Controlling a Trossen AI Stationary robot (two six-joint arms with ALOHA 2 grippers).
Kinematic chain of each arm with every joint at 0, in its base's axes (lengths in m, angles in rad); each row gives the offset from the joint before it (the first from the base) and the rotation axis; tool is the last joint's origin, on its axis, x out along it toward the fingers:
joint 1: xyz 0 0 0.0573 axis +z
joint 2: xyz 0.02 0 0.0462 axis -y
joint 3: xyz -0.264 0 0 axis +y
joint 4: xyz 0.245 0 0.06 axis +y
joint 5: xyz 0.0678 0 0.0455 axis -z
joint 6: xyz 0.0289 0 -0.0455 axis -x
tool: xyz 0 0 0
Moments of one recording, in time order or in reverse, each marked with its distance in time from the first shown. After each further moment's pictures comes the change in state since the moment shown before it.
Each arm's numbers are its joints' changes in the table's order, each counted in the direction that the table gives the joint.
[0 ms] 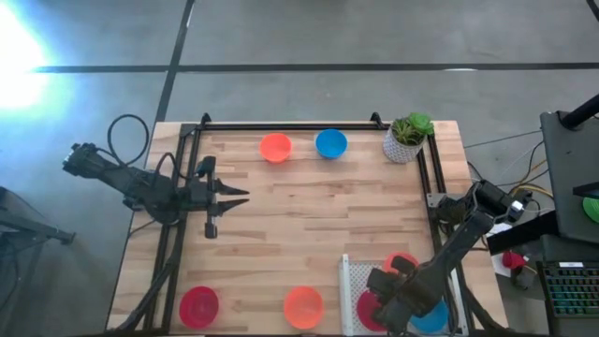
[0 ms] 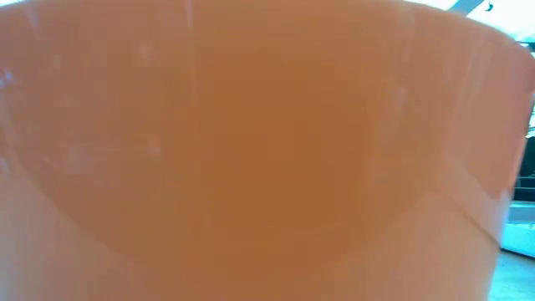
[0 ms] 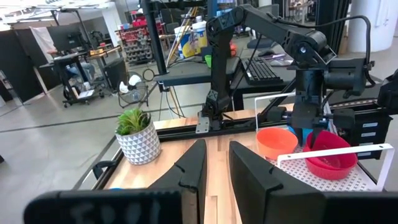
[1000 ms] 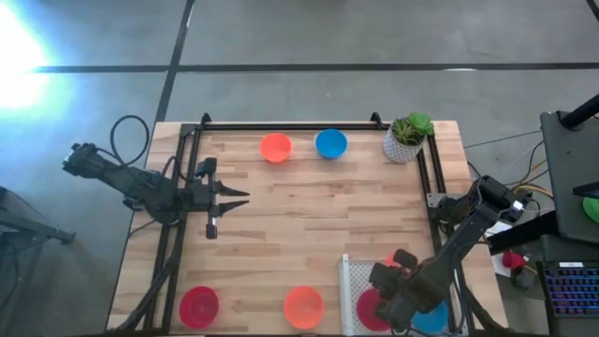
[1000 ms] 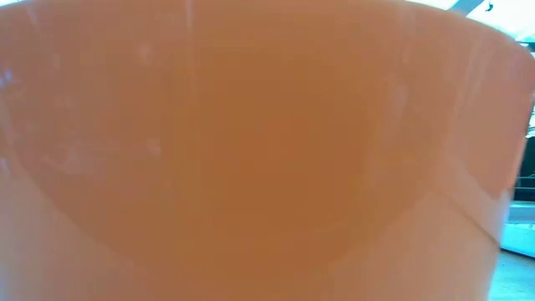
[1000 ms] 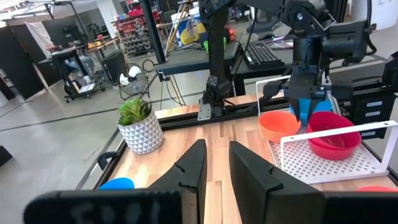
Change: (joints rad) left arm 0.000 0.000 0.002 0.062 -0.002 -0.015; right arm -0.005 0.045 -0.036 0.102 0.054 0.015
